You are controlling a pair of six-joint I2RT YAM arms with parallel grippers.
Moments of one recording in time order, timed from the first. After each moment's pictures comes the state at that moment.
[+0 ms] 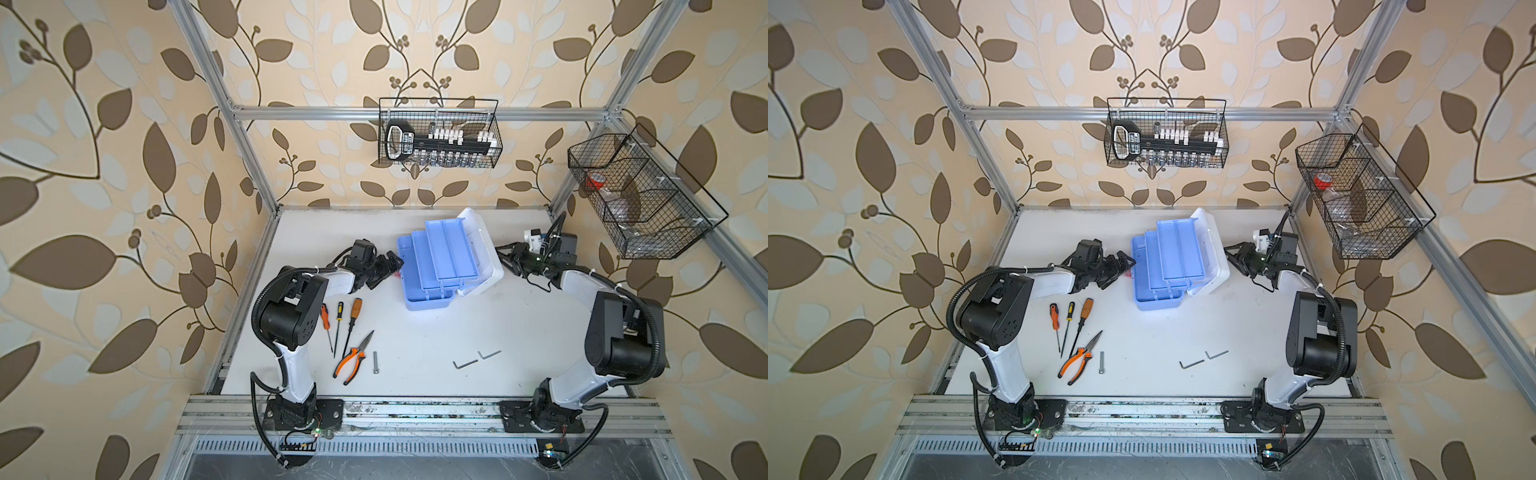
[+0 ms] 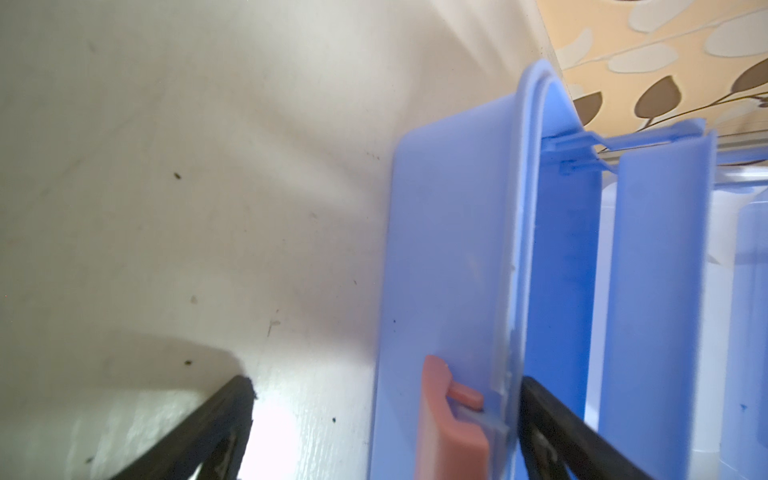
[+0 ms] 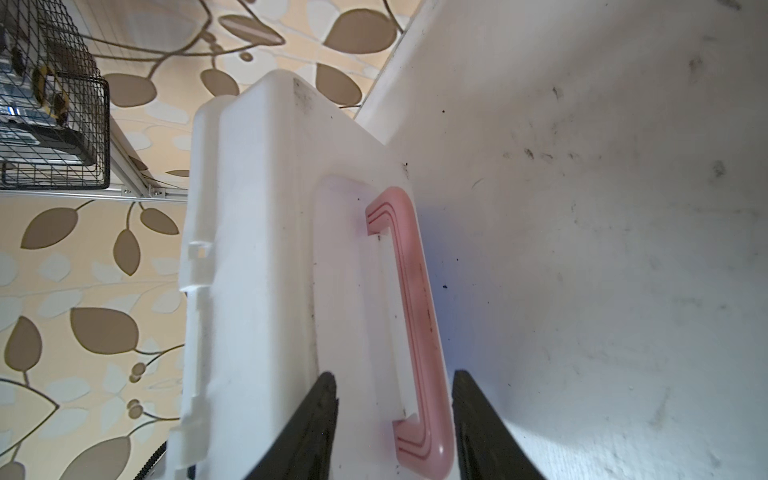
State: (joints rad) left arm -0.33 1.88 1.00 0.15 0.35 -0.90; right arm -0.22 1.64 0.96 -0.04 -0.83 0.69
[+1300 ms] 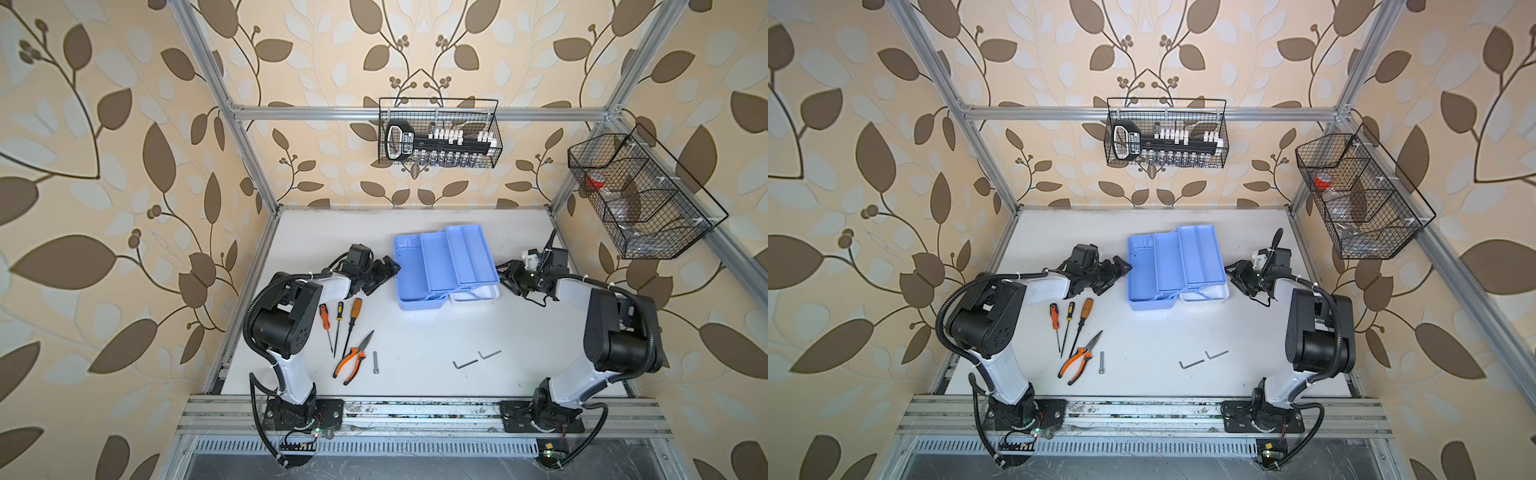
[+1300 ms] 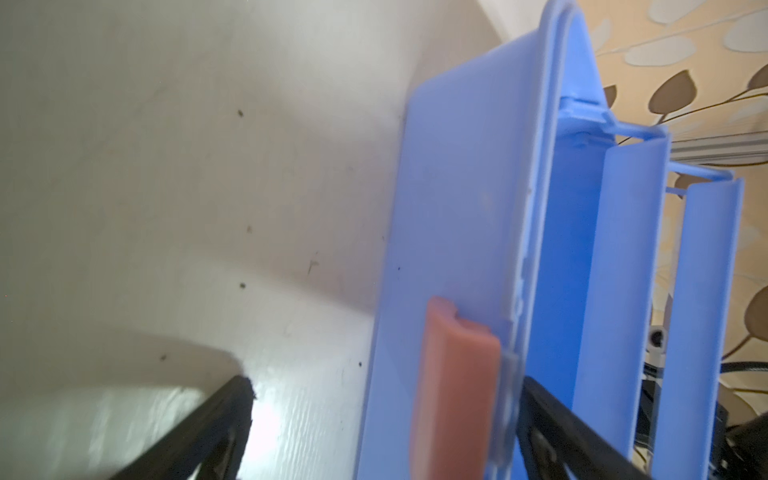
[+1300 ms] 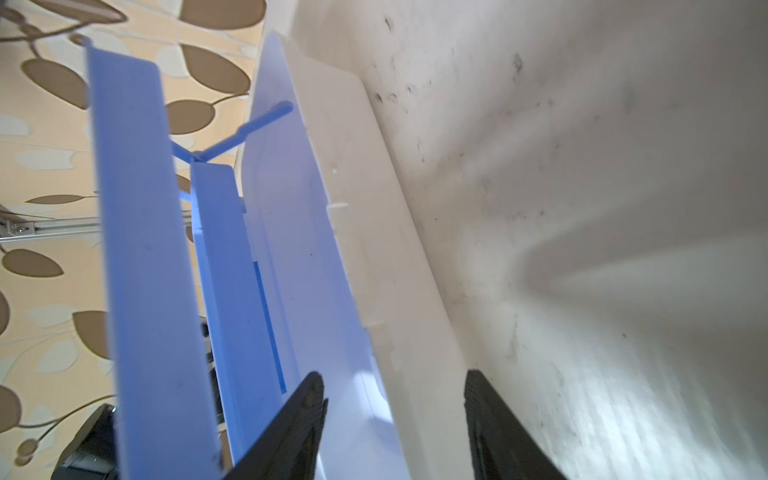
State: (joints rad) left arm -0.34 1.79 0.90 0.13 0.35 -0.92; right arm -0.22 1.63 0.83 -0.10 -0.64 0.63
